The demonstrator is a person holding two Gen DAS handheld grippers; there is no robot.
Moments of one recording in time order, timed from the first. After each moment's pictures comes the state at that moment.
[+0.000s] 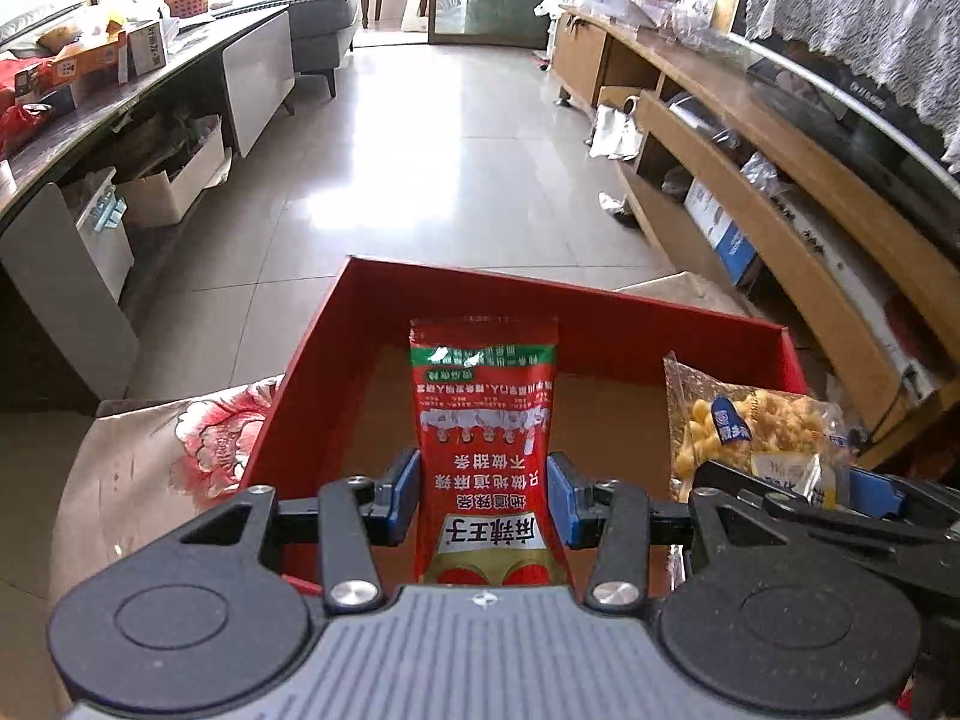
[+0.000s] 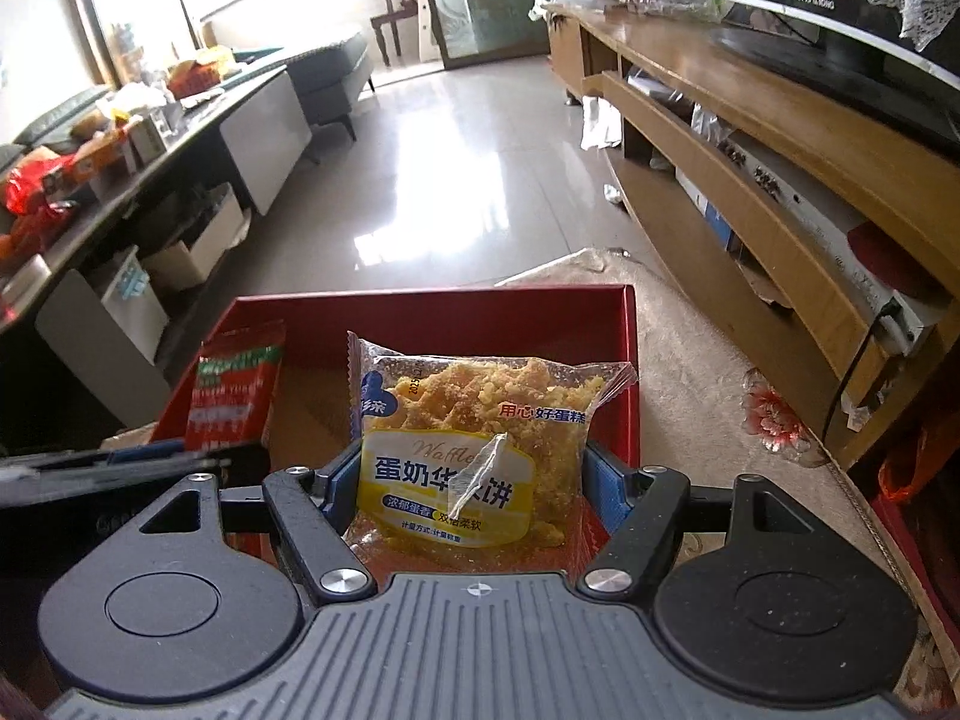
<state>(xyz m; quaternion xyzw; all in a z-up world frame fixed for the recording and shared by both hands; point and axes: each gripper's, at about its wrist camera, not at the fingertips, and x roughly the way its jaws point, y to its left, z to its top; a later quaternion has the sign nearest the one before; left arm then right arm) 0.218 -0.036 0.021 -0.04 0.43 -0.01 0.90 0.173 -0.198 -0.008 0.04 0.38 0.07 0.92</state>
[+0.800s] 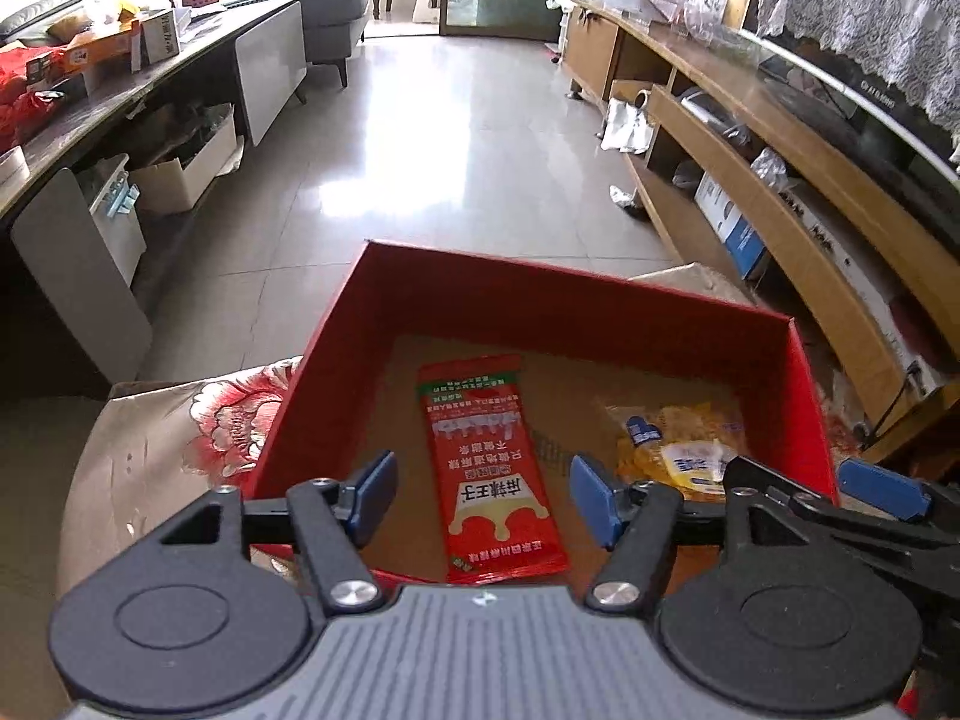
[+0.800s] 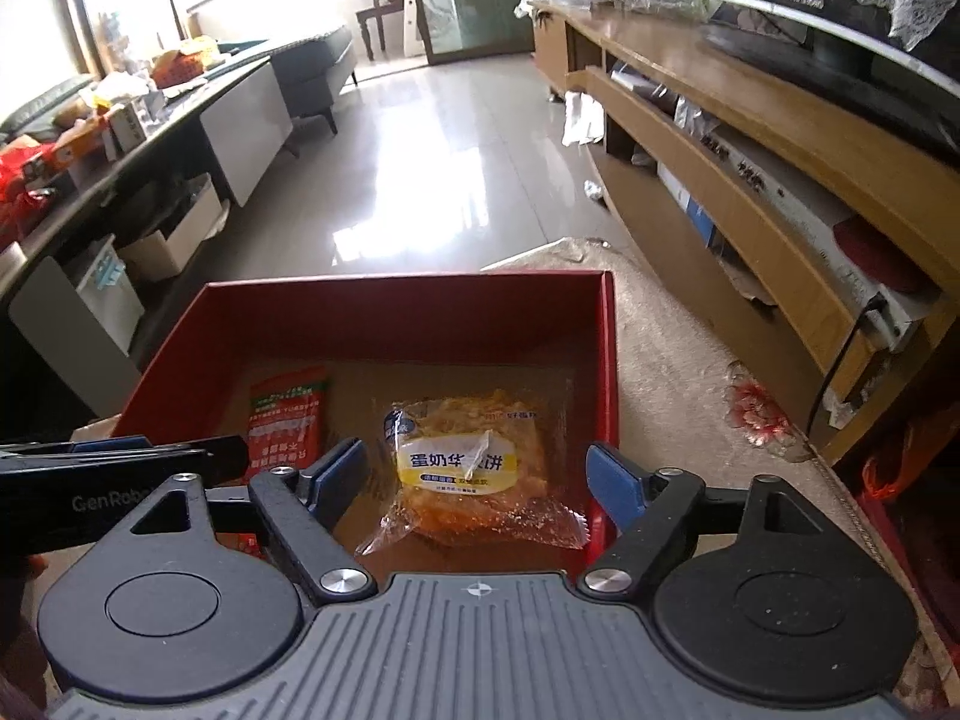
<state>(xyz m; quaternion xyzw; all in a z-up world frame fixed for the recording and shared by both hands) 0.203 -0.031 0.028 -0.05 0.44 0.00 0.90 0.165 -0.198 -0.006 0.03 0.37 0.04 0.93</state>
